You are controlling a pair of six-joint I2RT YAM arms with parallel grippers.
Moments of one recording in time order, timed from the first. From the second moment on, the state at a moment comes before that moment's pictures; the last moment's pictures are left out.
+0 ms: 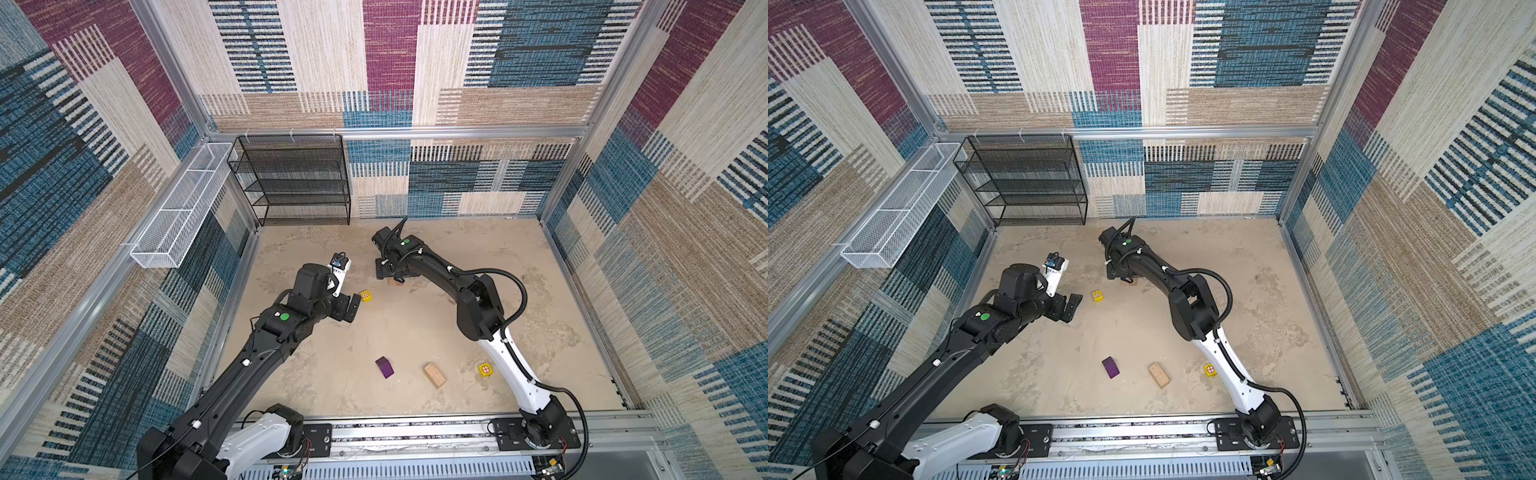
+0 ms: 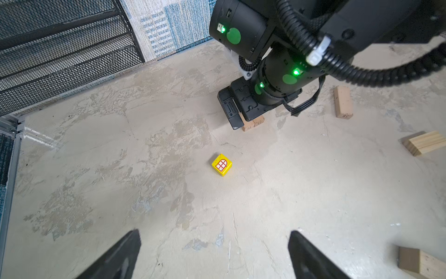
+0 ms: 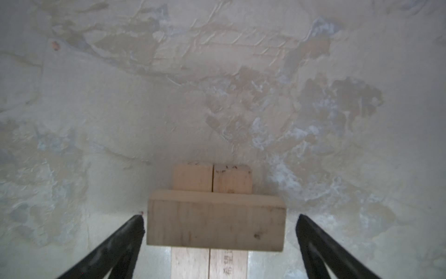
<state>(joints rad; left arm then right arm) -0.43 1.06 0.93 -0.55 -0.05 0.08 0.67 2.57 2.40 -1.02 0.27 0.56</state>
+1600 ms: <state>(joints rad) -0.53 1.07 0.94 -0.41 0.36 0.21 0.62 1.47 1.08 -0.32 -0.13 -0.18</state>
